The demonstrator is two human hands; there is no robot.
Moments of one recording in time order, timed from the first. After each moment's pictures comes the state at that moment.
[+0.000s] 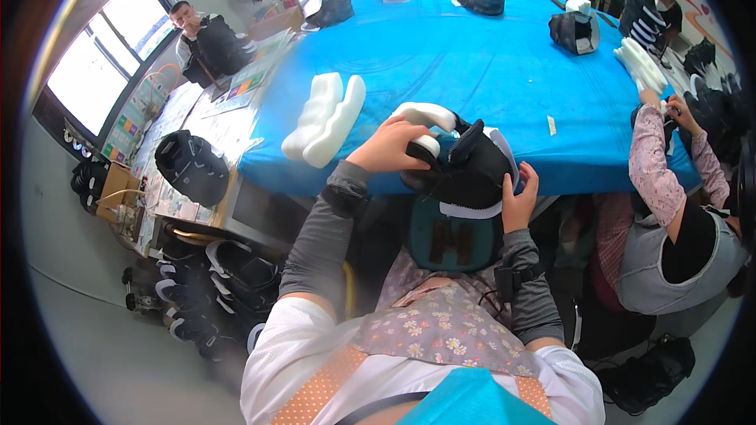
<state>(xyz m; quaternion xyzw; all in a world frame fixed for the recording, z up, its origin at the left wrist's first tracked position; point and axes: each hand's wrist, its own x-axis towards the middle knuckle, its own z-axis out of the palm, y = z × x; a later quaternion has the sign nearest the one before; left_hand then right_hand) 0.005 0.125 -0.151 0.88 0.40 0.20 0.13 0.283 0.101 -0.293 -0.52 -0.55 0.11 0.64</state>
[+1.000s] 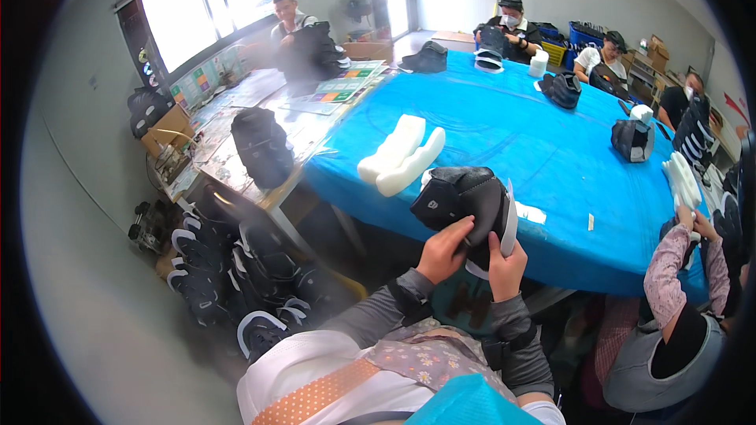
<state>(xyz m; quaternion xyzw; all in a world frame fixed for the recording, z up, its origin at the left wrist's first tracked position) 0.043 0.031 -0.227 0.71 0.41 0.57 -0.05 0.195 0.050 -0.201 -0.42 -0.63 0.35 0.55</state>
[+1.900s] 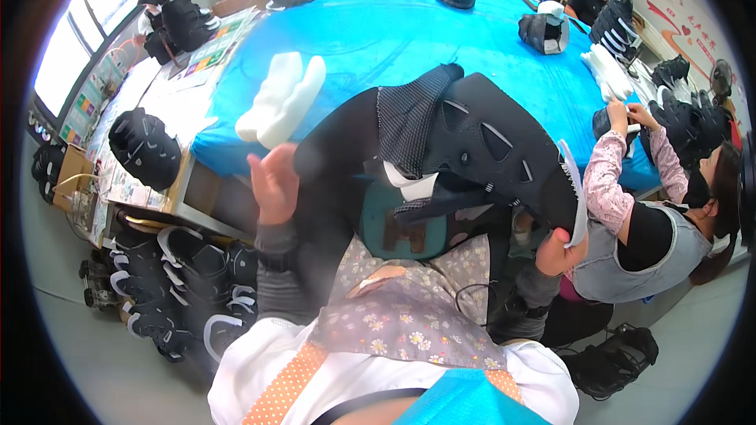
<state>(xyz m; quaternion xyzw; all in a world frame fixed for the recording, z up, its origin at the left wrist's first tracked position) -0.036 0.020 -0.177 0.44 0.19 0.73 0.49 0.392 0.001 -0.174 -0.40 -0.62 -0.06 0.68</state>
